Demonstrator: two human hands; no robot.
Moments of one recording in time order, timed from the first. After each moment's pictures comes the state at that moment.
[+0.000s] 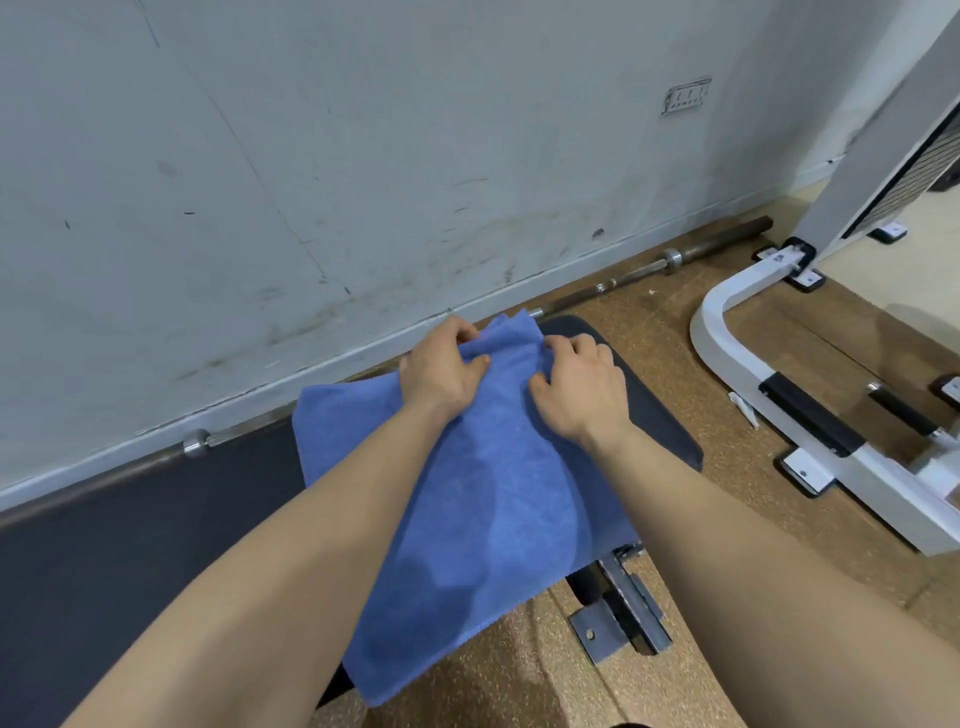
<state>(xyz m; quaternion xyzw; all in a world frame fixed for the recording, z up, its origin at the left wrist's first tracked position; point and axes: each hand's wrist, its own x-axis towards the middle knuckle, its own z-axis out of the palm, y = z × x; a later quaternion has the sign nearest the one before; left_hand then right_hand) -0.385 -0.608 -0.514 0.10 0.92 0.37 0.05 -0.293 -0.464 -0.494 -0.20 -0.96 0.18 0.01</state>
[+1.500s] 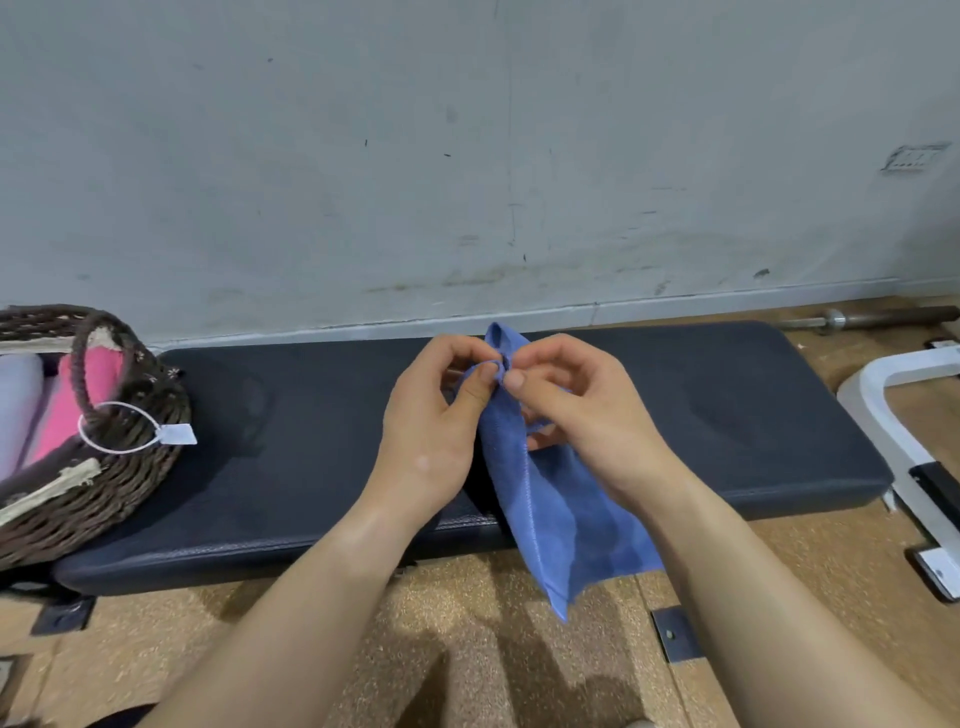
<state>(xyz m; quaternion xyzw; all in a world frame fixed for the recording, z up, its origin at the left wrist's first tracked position) -0.186 -0.856 -0.427 0.04 0.76 0.64 -0.09 -0.189 -0.706 -0.407 0.02 -0.70 0.71 -0.09</state>
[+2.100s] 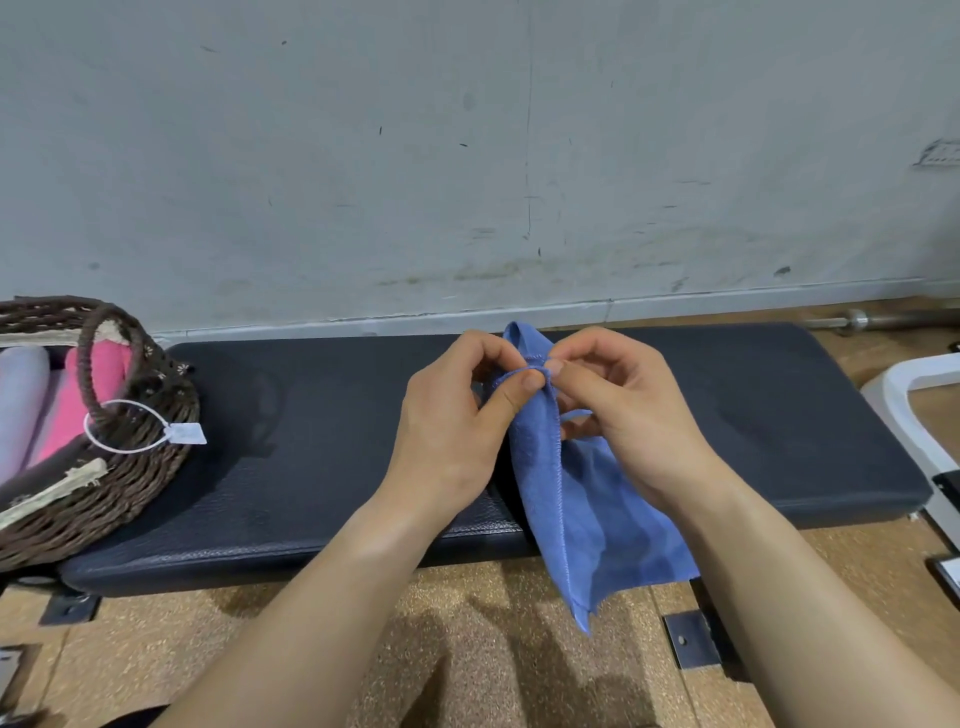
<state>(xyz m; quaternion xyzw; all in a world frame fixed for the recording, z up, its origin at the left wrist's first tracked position) -0.191 -0.859 -0.423 0.06 0.80 0.59 -0.10 -0.199 -0.703 -0.406 0.04 -0.69 0.71 -0.07</state>
